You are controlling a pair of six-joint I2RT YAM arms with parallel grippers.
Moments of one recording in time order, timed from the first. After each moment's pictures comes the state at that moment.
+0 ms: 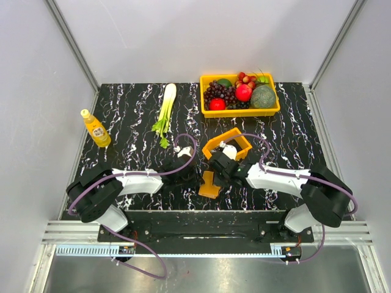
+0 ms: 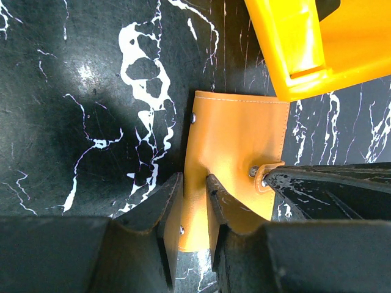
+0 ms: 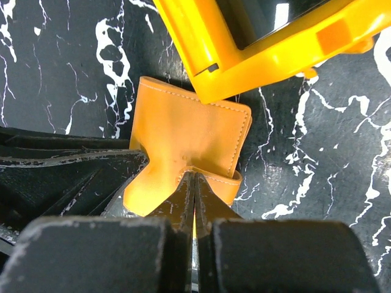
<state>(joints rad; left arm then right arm) -0.91 1.53 0.61 0.10 -0.05 -0.97 0.94 1.48 0.80 -0.33 0.25 0.93</state>
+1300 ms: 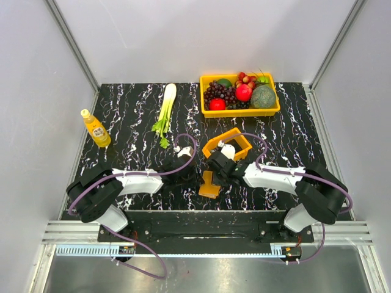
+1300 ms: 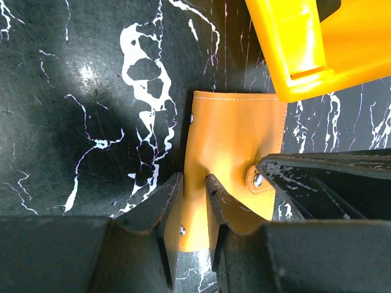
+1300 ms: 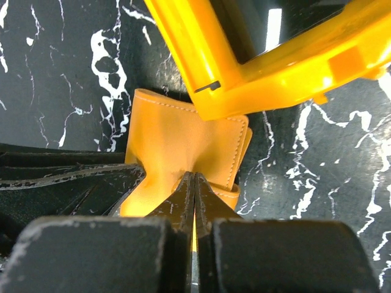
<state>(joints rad) -0.90 1.53 0.61 0.10 -0.05 -0.97 0.94 1.53 0.81 -0.30 0.26 0.93</state>
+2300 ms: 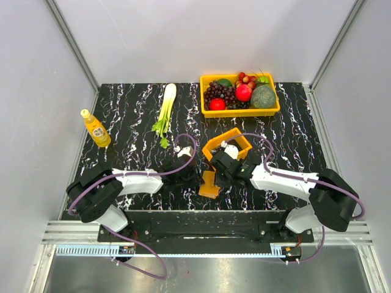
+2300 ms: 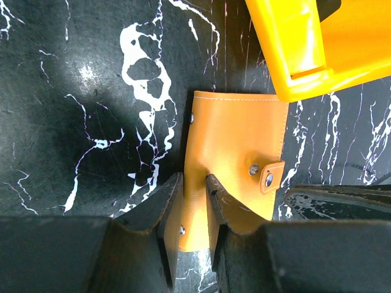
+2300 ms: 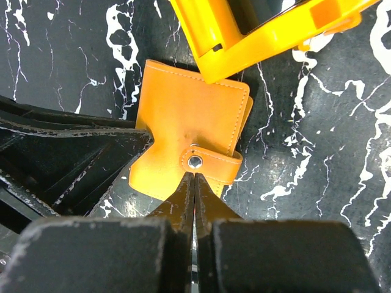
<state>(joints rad) -0.90 1.53 0.61 0.10 -0.05 -0.97 0.95 1.42 0.80 -0.39 0.23 0.93</state>
